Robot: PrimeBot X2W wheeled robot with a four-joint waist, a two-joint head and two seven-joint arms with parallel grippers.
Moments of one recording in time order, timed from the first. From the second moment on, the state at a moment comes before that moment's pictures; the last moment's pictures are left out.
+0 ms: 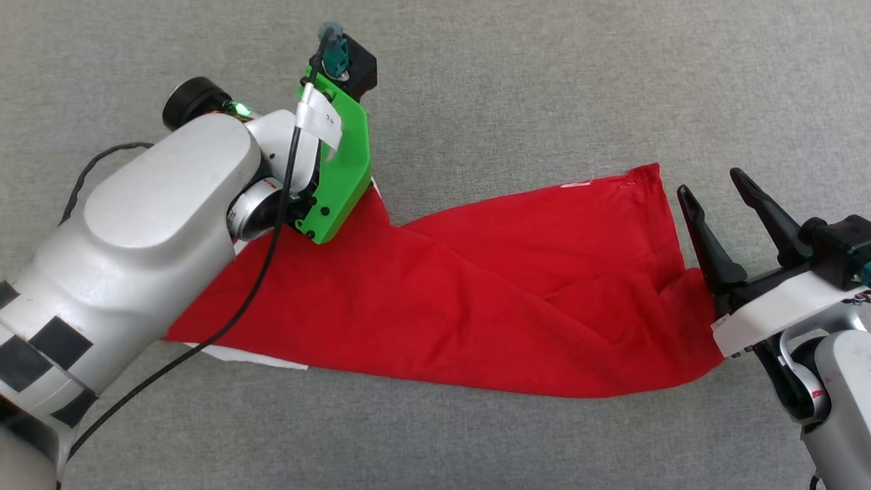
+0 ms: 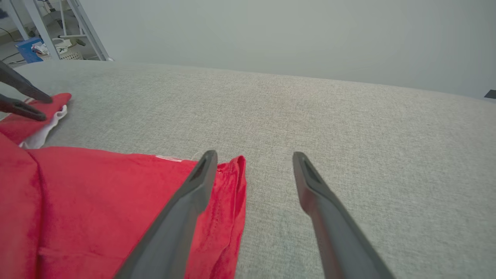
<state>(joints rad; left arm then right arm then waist) -1.21 0.52 -1.15 0.40 -0.98 -0.10 0.76 -0.33 -0.40 0.26 0.14 0.43 0.13 -0.18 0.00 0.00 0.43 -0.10</state>
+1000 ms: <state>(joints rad) -1.26 0.48 -1.11 0.30 -0.97 -0.12 0.35 -0.37 -0.38 0.25 0.18 0.43 0.13 -0.23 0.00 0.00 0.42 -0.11</state>
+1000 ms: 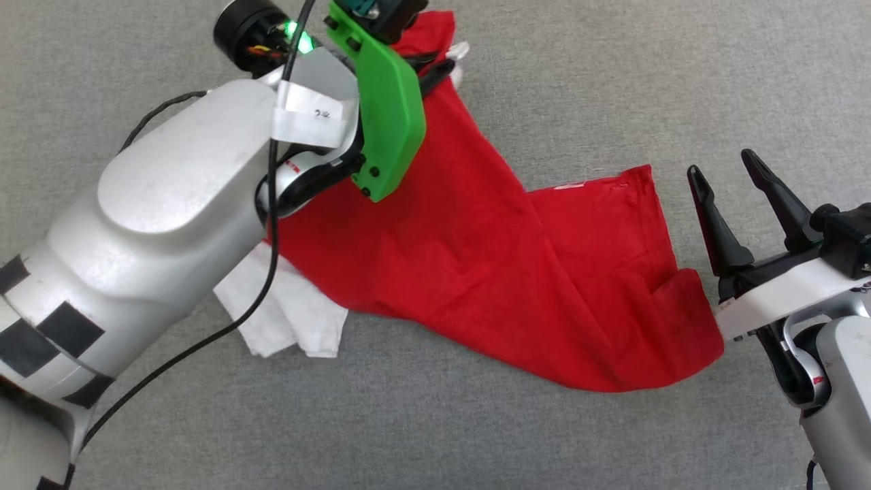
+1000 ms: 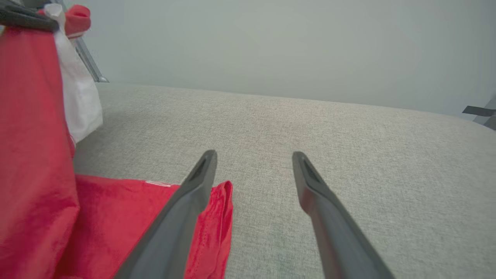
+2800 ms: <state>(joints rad) -1.00 0.67 -0.94 0.26 -0.90 -0.01 0.22 -0.25 -0.34 0.13 0.15 0.37 0.13 -0.24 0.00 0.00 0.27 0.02</state>
